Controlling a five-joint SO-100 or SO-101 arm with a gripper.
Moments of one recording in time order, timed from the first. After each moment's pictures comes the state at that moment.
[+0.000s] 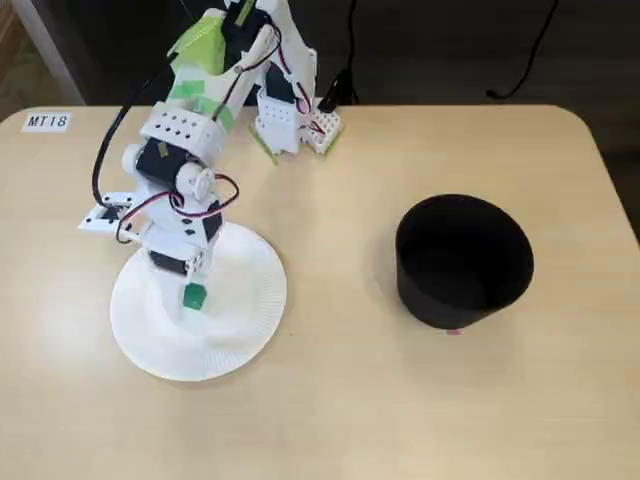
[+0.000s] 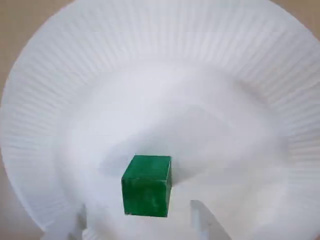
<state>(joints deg) 26.6 63.2 81.0 65.7 -6.0</state>
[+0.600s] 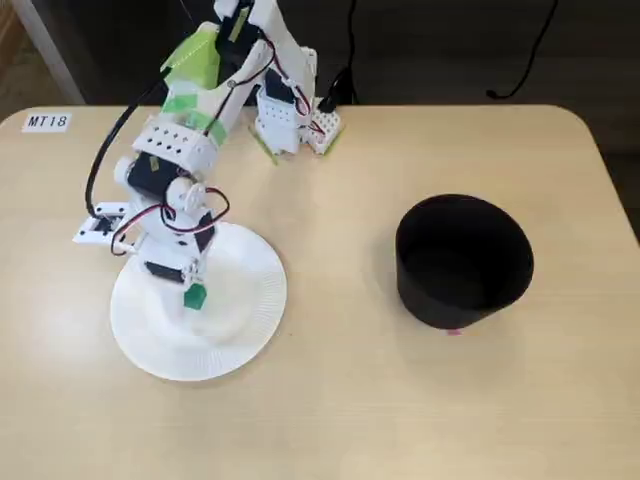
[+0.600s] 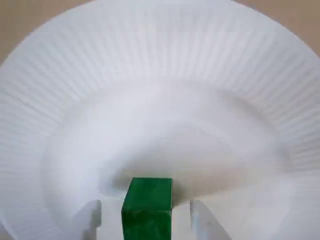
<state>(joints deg) 27.7 54.4 70.4 71.5 -9.6</state>
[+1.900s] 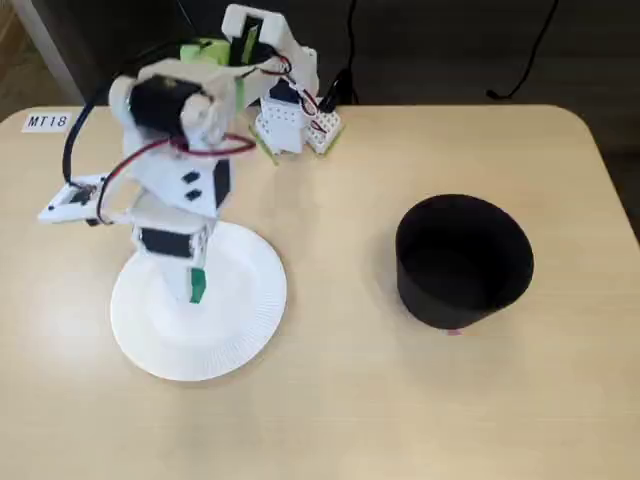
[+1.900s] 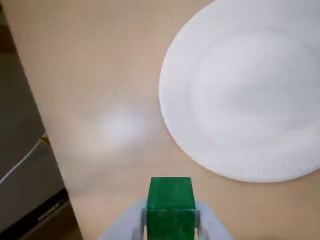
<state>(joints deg) 17.2 59.0 29.9 96.9 -8.3</state>
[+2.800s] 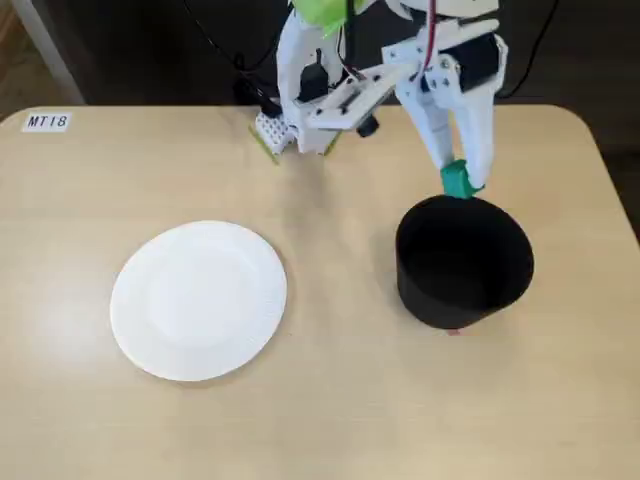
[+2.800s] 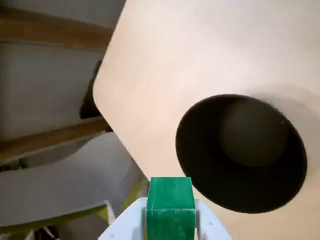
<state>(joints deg) -30.5 73.1 29.4 97.0 -7.4</state>
